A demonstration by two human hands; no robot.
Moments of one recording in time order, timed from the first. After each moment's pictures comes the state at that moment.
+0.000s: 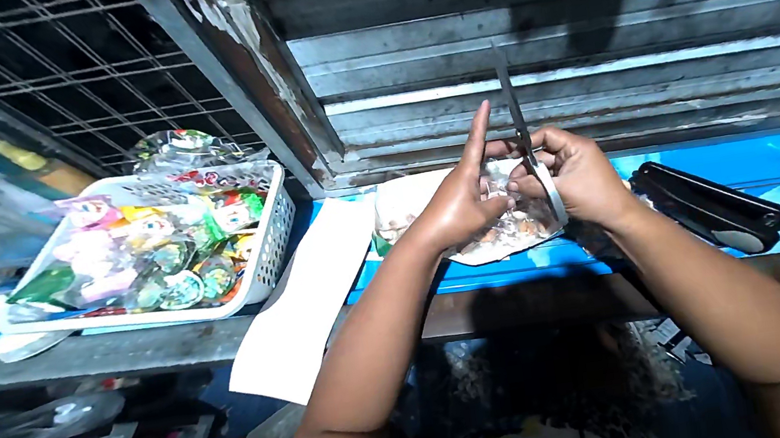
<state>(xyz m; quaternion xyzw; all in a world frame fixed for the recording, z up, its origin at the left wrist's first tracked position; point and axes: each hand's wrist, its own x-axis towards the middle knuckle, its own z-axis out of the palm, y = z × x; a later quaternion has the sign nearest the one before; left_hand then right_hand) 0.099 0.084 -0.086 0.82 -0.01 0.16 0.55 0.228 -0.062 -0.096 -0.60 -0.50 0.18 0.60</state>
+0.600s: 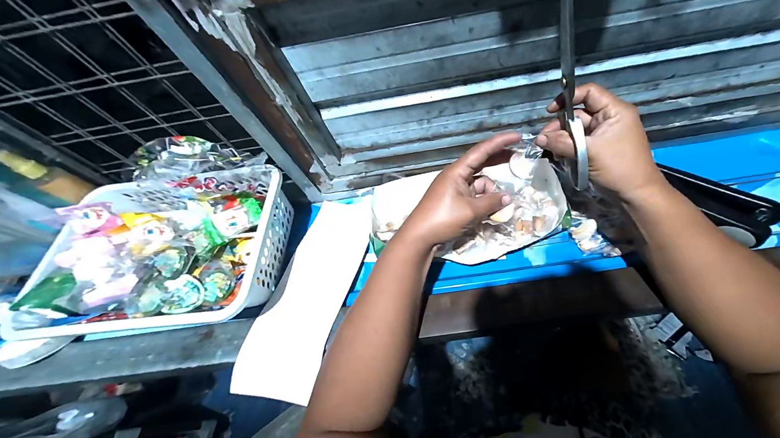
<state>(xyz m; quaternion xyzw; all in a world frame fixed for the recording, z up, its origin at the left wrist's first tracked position) 0.099 0.091 -0.089 0.77 -0.08 0.14 0.62 0.264 -0.066 -0.089 -0.58 -0.46 0.07 0.67</state>
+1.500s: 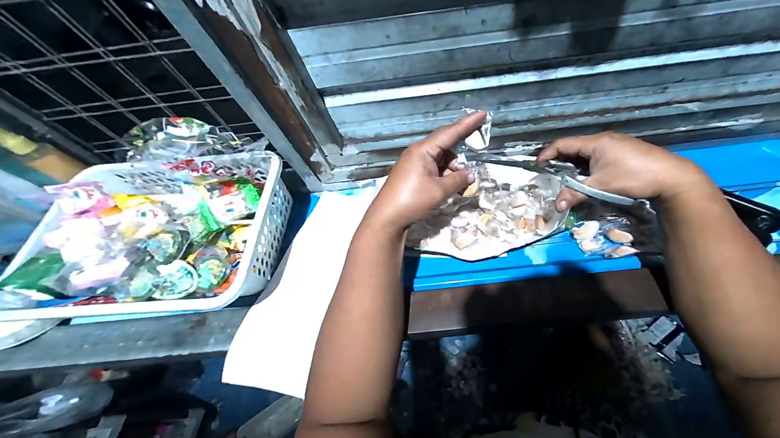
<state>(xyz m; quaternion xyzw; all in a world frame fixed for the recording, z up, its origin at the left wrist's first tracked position) 0.082 0.121 -0.074 0.83 -0.01 0.20 0.51 0.285 -0.091 -0.077 -0.72 -0.59 0.17 0.31</state>
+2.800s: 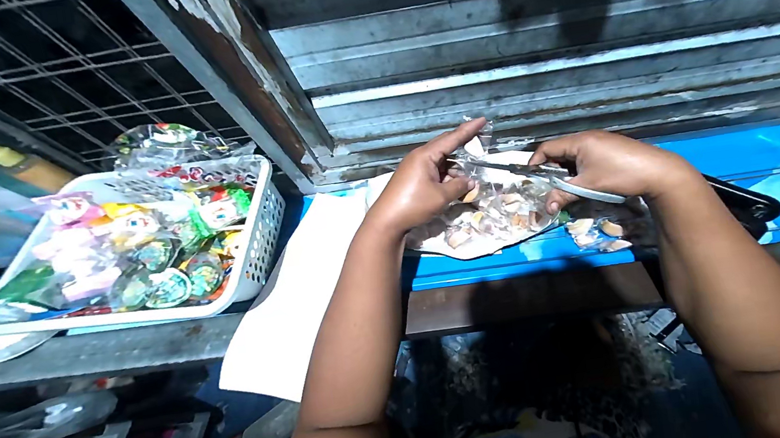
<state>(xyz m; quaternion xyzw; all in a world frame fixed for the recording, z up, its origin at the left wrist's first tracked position) 0.086 0.112 -0.075 0.85 0.01 0.15 0.51 0.281 -0.087 -0.072 -0.73 -0.59 0.20 0.27</state>
